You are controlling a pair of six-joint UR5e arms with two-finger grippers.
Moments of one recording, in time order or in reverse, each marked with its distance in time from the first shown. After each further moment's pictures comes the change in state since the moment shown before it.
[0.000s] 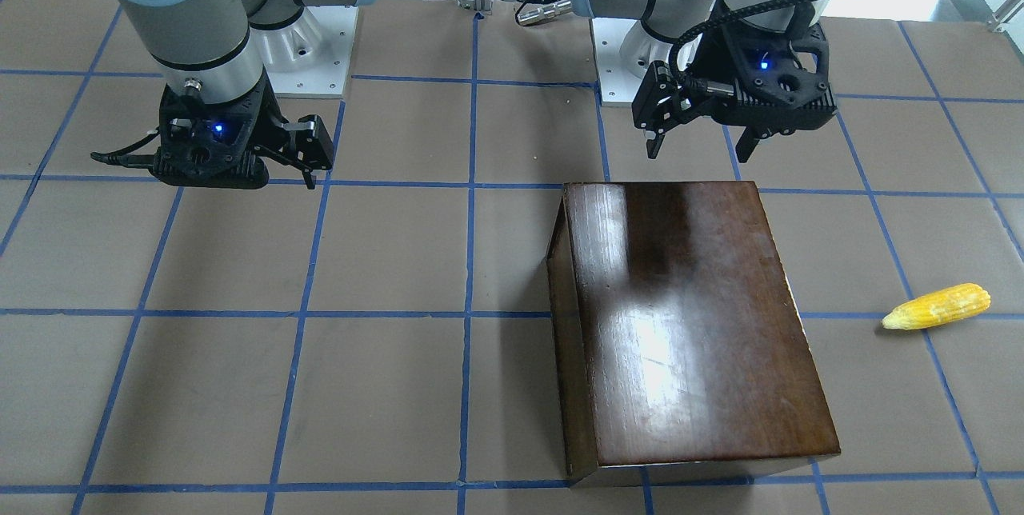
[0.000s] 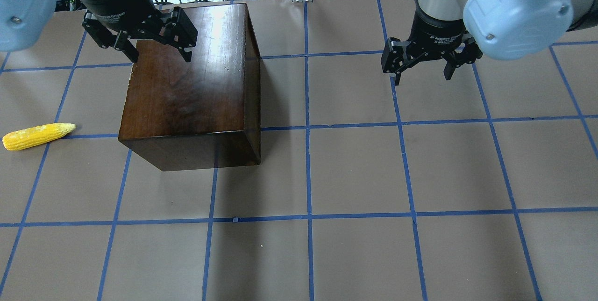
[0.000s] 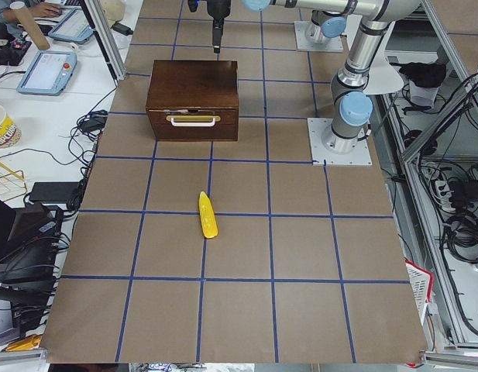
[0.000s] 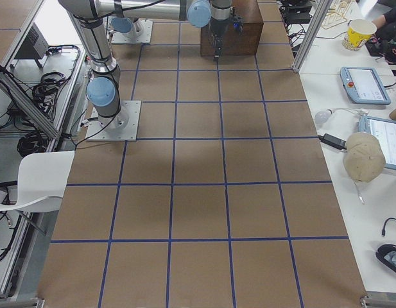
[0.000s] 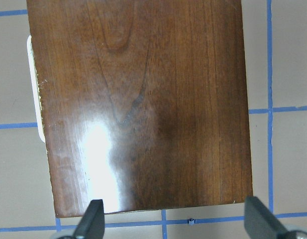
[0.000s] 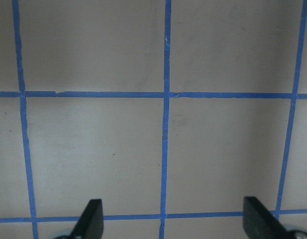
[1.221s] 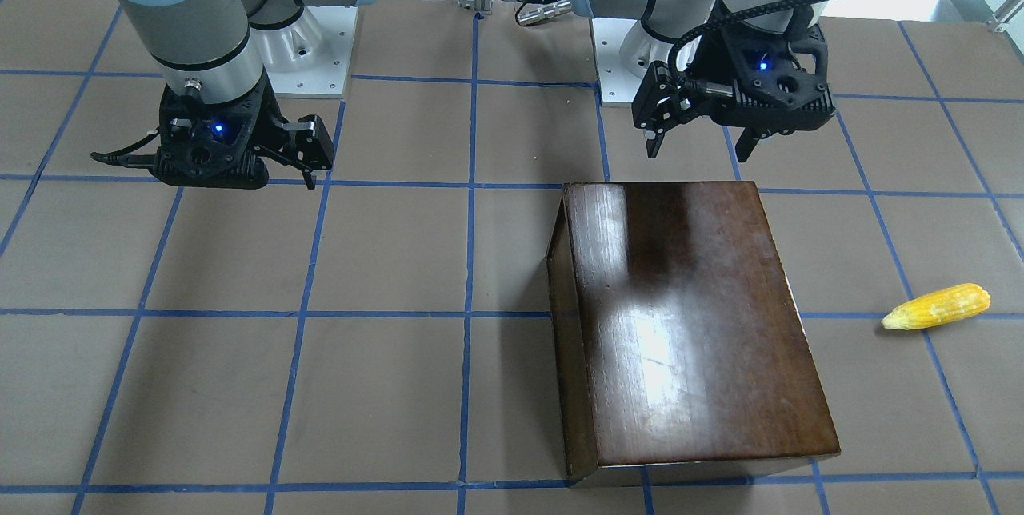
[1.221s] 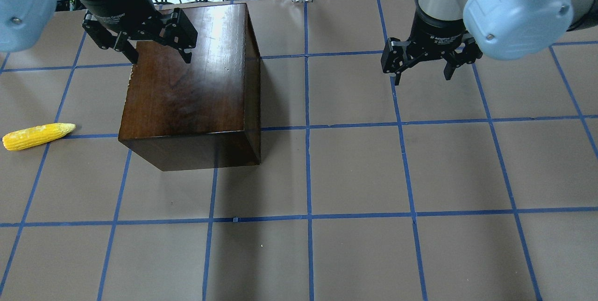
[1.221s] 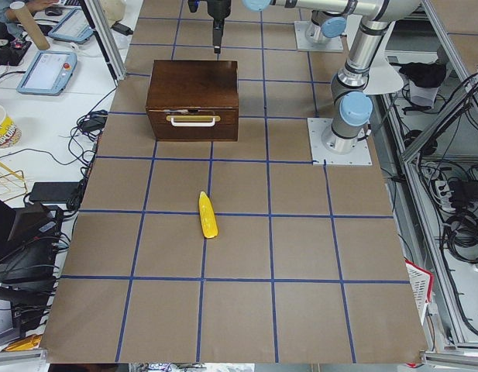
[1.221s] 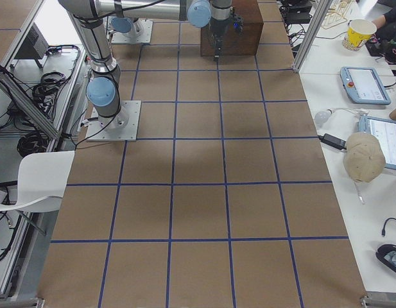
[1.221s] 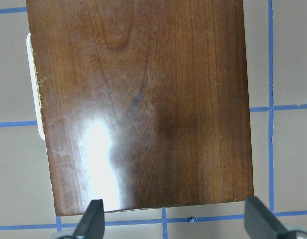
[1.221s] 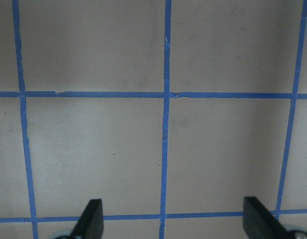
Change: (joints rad) left arm 0.000 0.000 -0.003 -0.004 0.002 0.000; right arm 0.000 0.000 0.000 0.000 0.000 0.000
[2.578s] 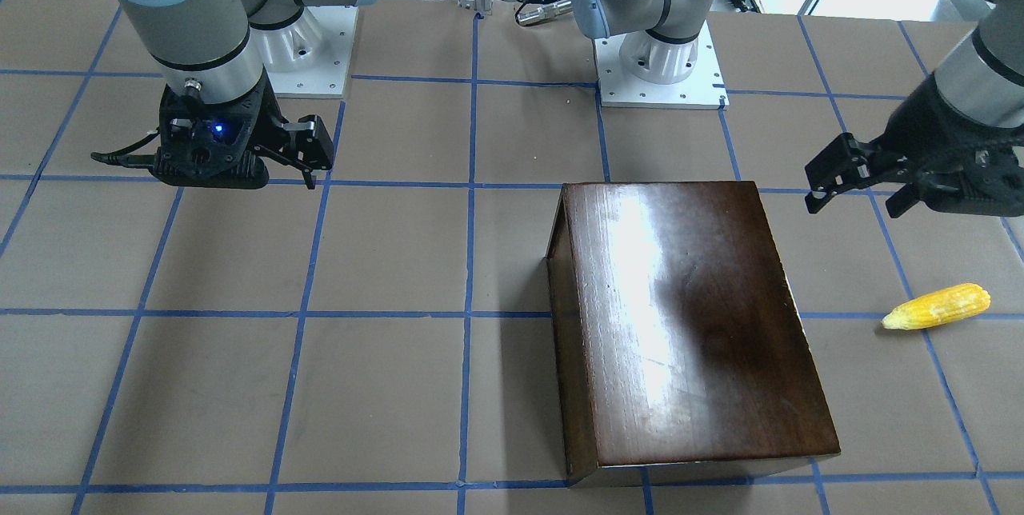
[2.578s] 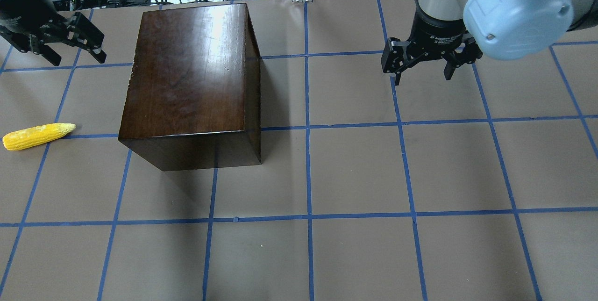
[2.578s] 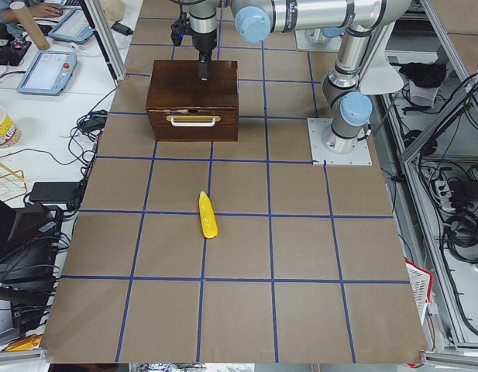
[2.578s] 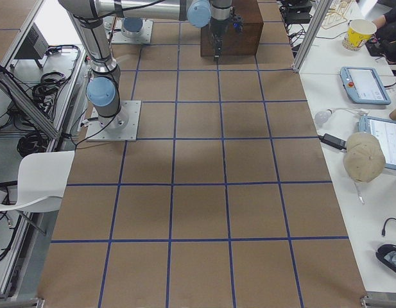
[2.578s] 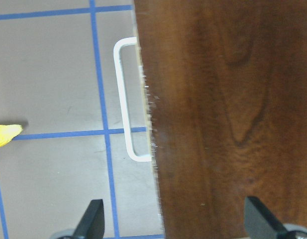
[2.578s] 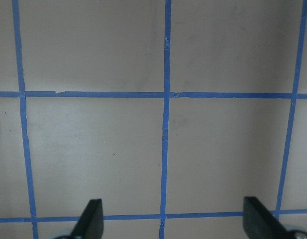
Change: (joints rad) left arm 0.382 -0.097 0.005 0.016 -0.060 0.350; right arm 0.000 0.000 0.000 0.000 0.000 0.000
